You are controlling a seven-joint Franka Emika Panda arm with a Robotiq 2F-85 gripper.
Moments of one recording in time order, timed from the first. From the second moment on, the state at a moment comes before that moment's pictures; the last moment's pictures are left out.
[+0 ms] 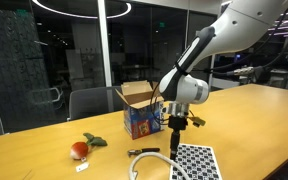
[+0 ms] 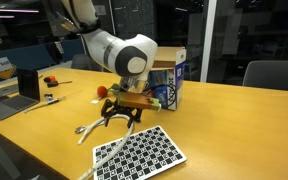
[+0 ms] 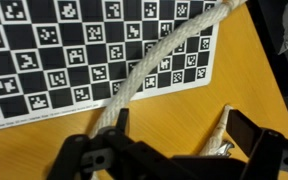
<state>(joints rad) 0.12 0.28 0.06 -2.32 0.44 2.29 -1.02</state>
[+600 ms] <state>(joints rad) 0.02 0.48 0.13 -2.14 0.36 2.26 -1.02</state>
